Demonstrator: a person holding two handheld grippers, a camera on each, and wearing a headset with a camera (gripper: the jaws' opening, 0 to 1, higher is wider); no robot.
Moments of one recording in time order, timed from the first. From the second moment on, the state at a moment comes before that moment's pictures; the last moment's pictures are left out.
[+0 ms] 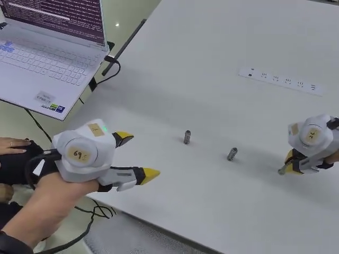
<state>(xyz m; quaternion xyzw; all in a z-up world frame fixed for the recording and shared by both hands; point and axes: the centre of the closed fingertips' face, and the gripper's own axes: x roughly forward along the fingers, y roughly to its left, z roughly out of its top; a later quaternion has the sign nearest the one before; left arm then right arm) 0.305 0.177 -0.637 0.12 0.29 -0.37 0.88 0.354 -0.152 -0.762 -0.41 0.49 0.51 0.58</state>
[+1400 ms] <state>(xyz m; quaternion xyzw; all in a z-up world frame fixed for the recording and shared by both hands) 0.304 0.176 -0.626 0.11 0.27 -0.37 0.88 0.350 -0.171 -0.746 -0.39 0.49 0.44 0.65</state>
